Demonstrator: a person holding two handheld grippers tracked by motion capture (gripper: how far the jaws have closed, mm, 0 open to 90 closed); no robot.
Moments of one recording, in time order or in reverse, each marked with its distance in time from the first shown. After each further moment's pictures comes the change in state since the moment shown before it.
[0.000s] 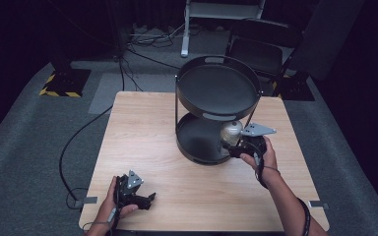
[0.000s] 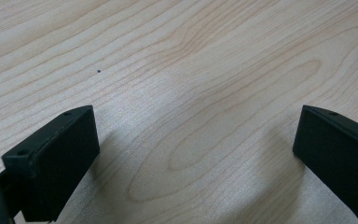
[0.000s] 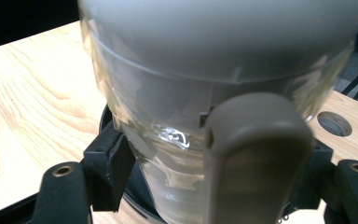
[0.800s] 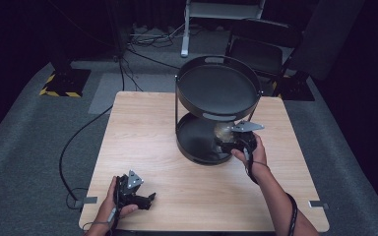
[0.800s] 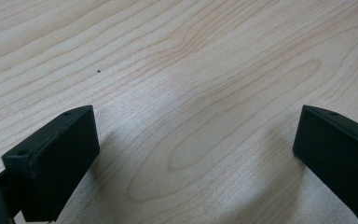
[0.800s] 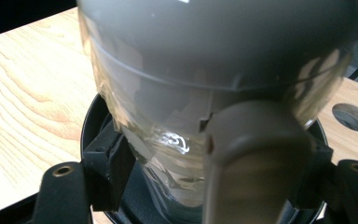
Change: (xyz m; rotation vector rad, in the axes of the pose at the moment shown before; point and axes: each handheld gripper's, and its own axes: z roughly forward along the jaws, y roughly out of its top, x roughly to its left) left arm 0.000 0.000 0.000 -0.001 0.001 -0.001; right arm -0.002 -0.003 0.036 0.042 -0.011 0.037
